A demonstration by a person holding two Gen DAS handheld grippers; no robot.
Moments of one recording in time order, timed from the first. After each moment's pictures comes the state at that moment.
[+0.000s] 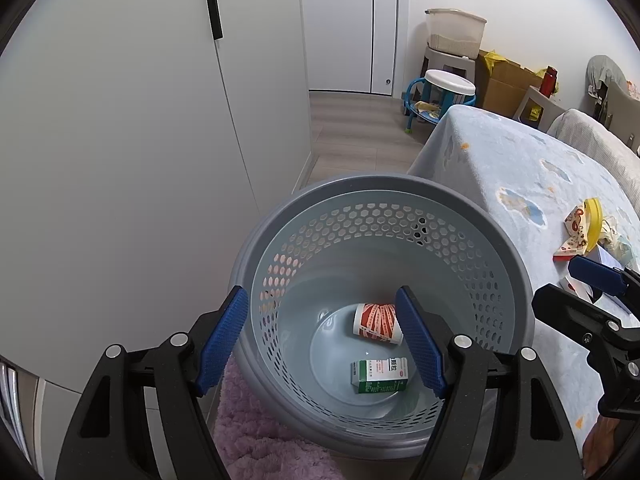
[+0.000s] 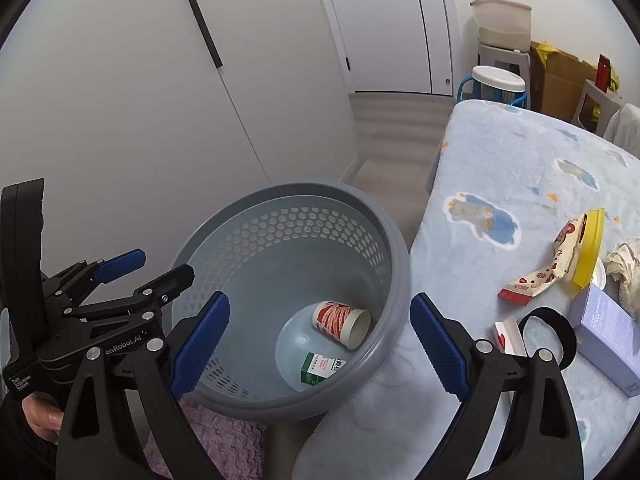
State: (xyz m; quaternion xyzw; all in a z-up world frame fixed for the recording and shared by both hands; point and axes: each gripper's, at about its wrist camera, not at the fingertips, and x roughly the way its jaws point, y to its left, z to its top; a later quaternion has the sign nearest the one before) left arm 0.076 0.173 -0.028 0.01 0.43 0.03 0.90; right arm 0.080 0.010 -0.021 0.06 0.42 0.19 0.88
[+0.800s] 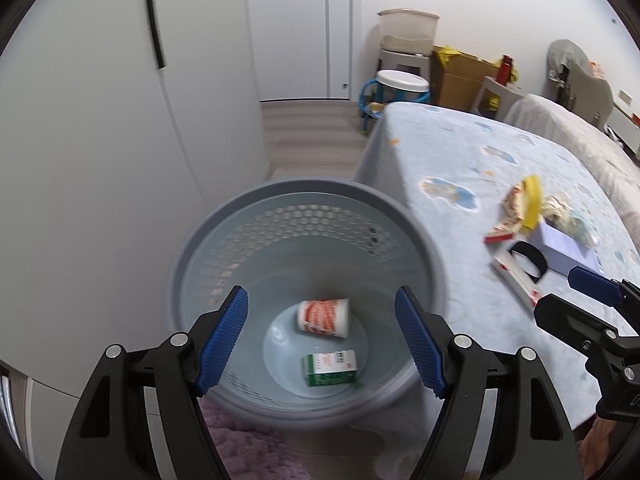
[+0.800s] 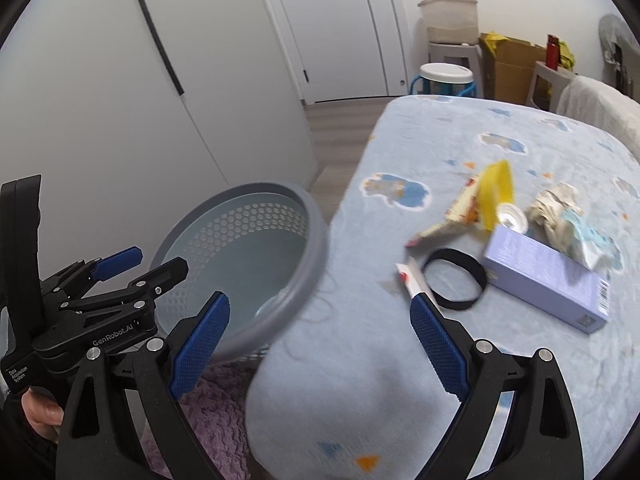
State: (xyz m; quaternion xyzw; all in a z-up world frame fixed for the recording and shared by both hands) left arm 0.049 0.103 -0.012 0.03 0.42 -0.04 0.91; right arm 0.026 -0.068 -0.010 0.09 0.41 0.12 0.90
